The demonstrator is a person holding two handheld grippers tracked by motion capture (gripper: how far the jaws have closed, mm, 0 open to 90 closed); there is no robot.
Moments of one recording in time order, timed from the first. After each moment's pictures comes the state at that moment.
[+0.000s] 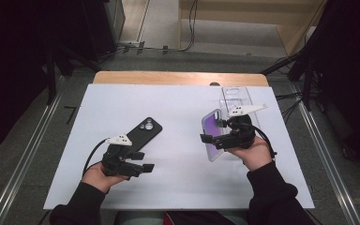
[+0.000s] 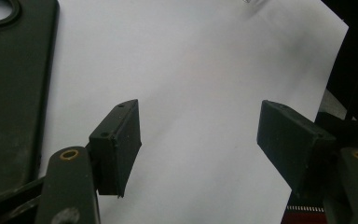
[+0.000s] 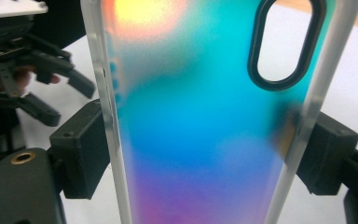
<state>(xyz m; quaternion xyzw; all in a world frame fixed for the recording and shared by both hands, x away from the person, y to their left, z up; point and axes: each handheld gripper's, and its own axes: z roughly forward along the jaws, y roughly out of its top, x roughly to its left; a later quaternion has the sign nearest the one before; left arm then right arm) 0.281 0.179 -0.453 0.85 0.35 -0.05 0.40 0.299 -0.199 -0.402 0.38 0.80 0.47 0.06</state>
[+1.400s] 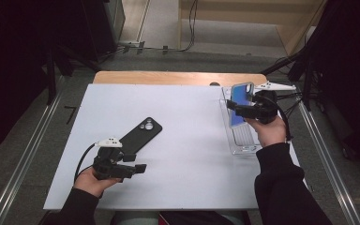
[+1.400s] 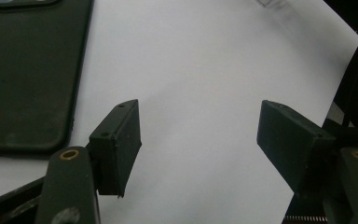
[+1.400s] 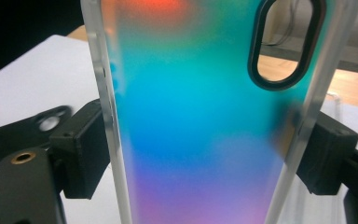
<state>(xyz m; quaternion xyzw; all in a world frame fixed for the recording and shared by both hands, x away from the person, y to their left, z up) 0.274 0.200 -0.455 0.83 0.38 -0.04 0.40 0.352 -0.264 -0.386 0.51 0.71 0.45 0.19</state>
